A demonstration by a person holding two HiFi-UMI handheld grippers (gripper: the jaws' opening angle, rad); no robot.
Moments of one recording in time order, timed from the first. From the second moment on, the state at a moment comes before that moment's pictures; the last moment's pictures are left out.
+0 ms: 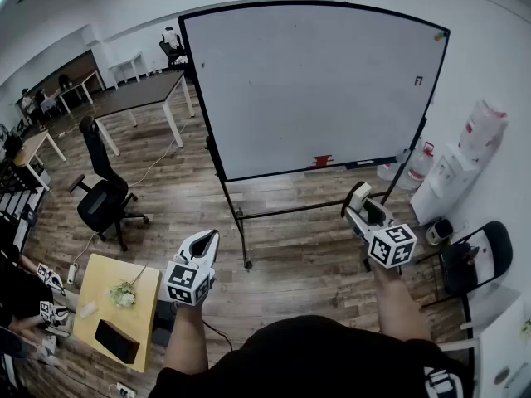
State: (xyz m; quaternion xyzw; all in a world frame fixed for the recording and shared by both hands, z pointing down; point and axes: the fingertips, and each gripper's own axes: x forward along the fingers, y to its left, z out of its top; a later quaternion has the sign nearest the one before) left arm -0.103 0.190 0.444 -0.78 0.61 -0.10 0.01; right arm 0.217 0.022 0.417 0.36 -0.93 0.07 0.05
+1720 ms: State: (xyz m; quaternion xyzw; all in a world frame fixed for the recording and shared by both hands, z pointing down) left arm -0.139 0.118 0.459 -0.79 0.60 -0.12 0.00; right arm 0.172 -0.062 0.425 0.37 -0.92 0.07 0.05
